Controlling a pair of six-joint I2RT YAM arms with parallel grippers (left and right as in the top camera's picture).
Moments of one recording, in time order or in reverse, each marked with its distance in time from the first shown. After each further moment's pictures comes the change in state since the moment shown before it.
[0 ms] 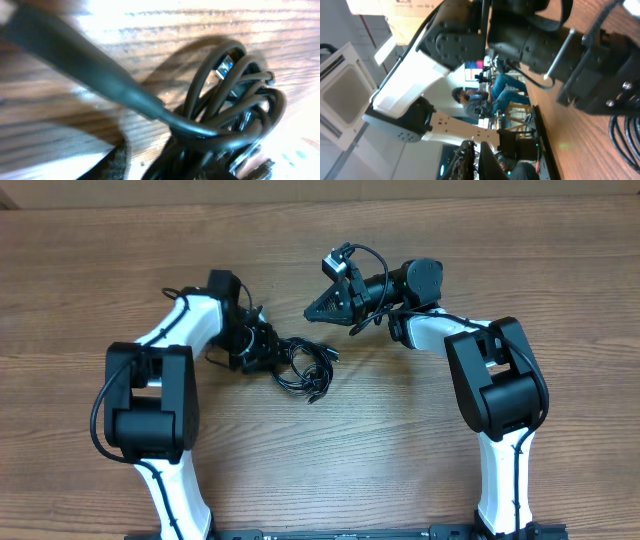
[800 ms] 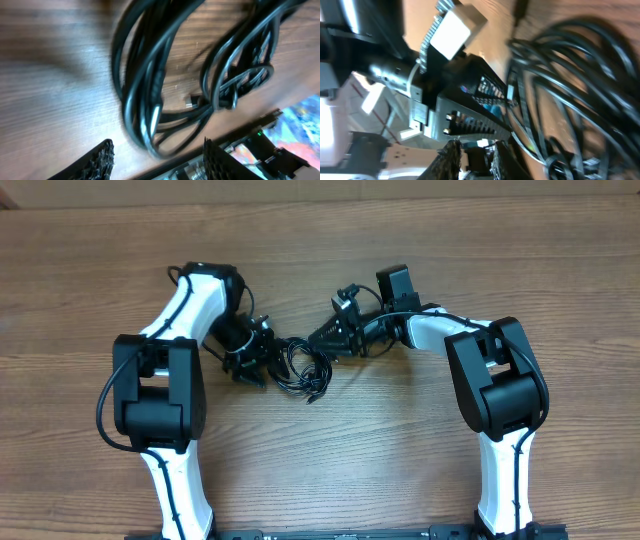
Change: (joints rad) left arm -0.035 0.066 0.194 -0.449 -0.042 0.156; right arm 0.000 -0.001 0.005 -1.414 0.144 -1.171
